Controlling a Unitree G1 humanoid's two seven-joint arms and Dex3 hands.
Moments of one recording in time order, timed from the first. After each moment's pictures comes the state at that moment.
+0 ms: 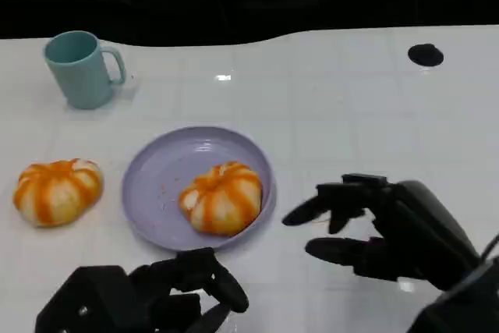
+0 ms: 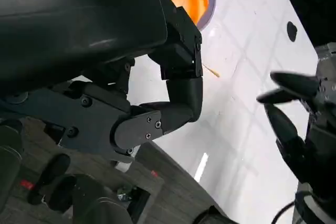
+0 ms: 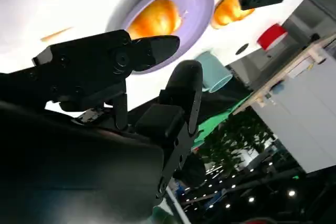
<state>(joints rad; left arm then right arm) 0.29 0.30 -0.21 -0.59 -0.07 0.47 -0.33 -0.01 -0.24 0.24 -0.13 -0.43 -0.38 0.07</state>
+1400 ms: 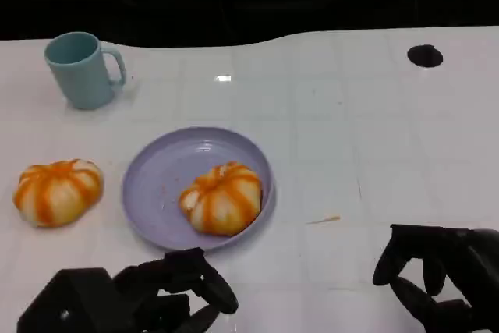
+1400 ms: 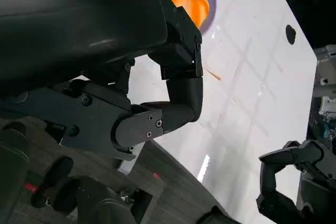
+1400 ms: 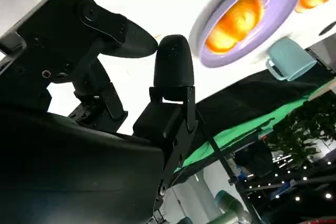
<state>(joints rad) 0.32 0.34 -0.17 -0.62 -0.10 0.47 -0.33 0.24 -0.27 0.10 -0.21 -0.53 -0.33 -0.03</state>
